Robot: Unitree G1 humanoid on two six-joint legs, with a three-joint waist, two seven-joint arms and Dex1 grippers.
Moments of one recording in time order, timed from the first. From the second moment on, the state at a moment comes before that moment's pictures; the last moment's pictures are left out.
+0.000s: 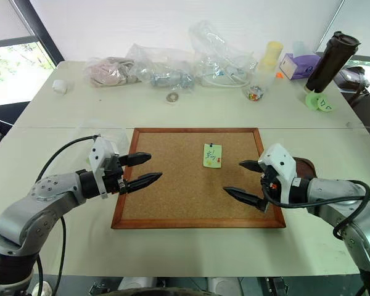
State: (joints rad) left arm -0.15 0.63 0.03 -0.55 -0.62 0.69 -0.70; right arm 0.02 -0.91 -0.25 -0.58 0.71 0.76 0.80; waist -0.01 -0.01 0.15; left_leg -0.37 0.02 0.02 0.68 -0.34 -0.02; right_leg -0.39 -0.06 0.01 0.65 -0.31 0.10
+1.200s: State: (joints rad) left arm -0.16 0.65 -0.10 -0.42 -0.45 0.51 -0.81; right arm -0.01 -0.91 -0.24 -0.56 0.69 0.75 0.81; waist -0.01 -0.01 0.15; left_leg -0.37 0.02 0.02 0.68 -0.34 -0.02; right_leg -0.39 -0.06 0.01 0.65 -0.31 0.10
